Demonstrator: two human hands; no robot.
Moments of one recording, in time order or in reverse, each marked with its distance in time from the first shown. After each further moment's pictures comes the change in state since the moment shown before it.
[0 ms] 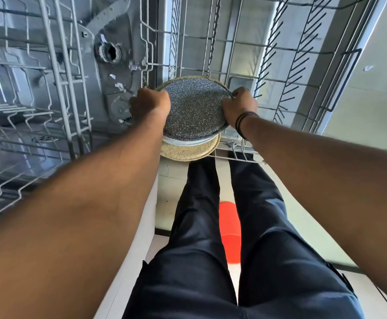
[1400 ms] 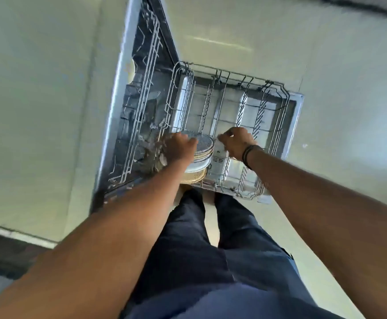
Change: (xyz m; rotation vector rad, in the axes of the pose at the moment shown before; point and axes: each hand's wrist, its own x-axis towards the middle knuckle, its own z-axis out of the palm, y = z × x) left_hand -0.167 -0.021 -0.081 -0.414 -0.078 0.454; right_hand -0.180 -0.048 -0.160 -0.028 -0.087 -0.287
